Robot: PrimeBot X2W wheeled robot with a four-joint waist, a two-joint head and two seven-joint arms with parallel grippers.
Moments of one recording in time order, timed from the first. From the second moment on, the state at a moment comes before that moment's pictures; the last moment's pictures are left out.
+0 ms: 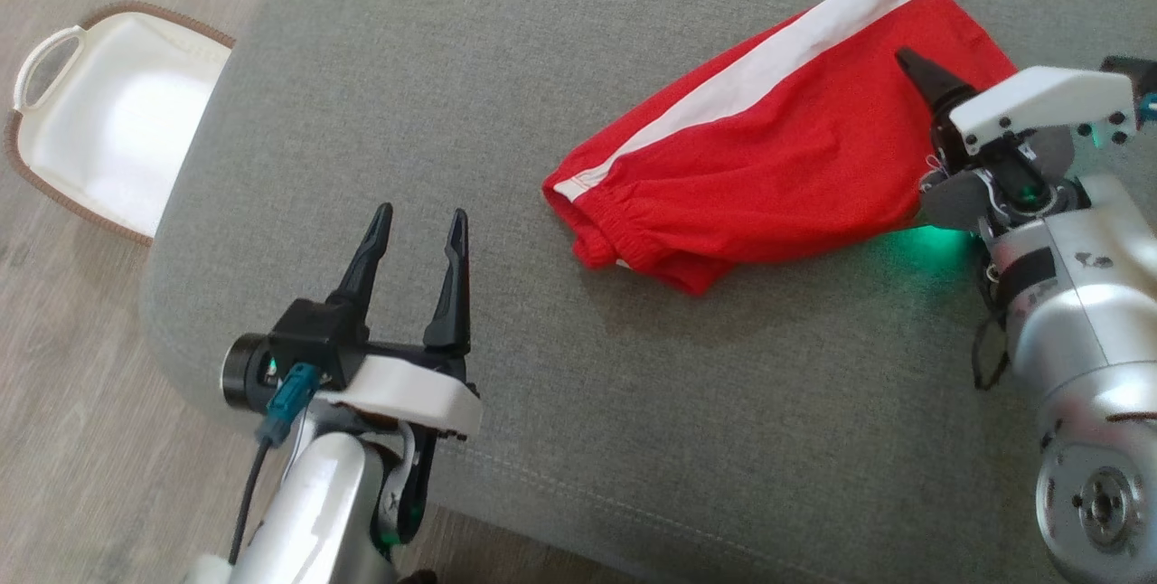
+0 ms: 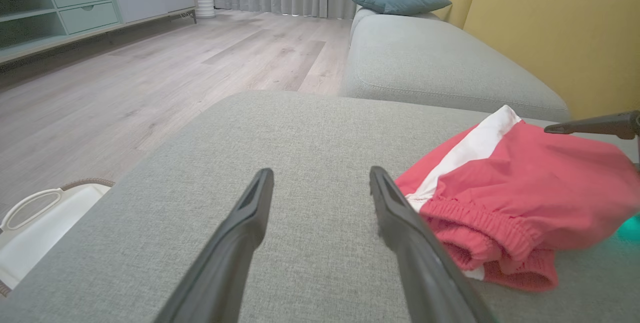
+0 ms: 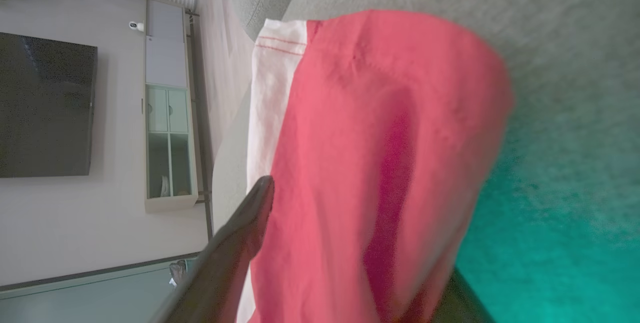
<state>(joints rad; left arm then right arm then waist) -0.21 0.05 -0.34 0.19 -0.20 0.09 -0.26 -0.98 -0.10 -0.20 1.23 0.89 0.13 0.36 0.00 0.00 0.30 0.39</state>
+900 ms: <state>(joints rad) -0.13 0.04 -0.30 0.22 -0.20 0.10 -0.26 -0.50 -0.06 0.00 0.87 1.15 0.13 -0.01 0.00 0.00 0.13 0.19</state>
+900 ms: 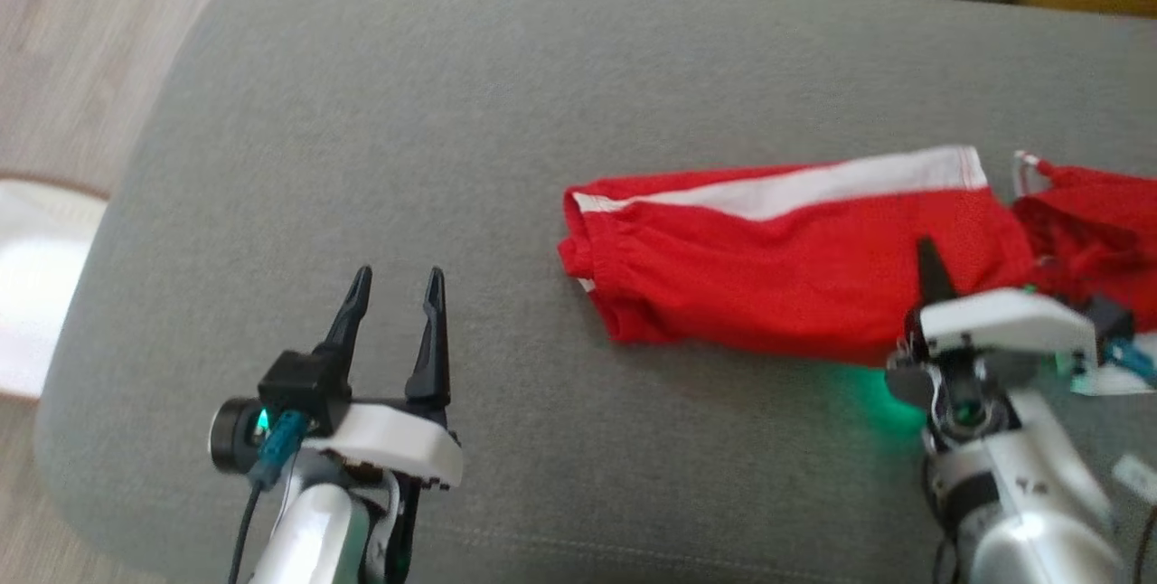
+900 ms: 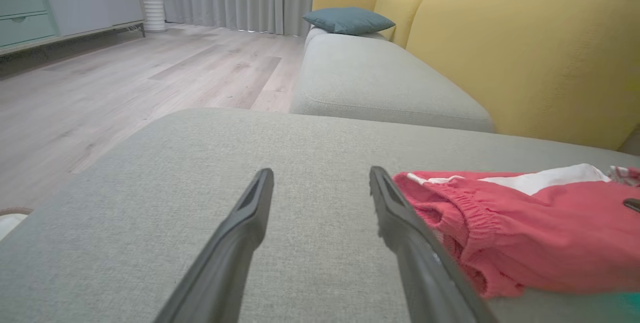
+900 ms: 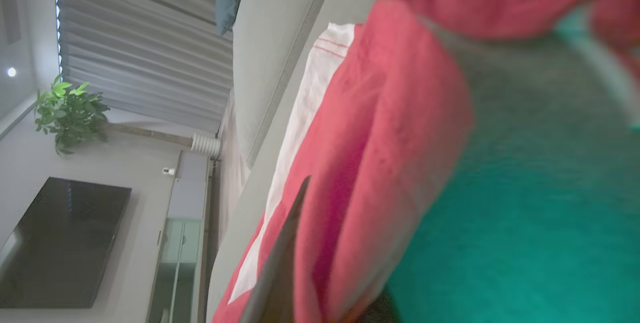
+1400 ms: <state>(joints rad) -0.10 0.04 -0.30 0.23 -0.18 0.08 -0.26 -0.40 -0.06 0.13 0.81 1.21 0.13 -0.20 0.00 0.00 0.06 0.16</state>
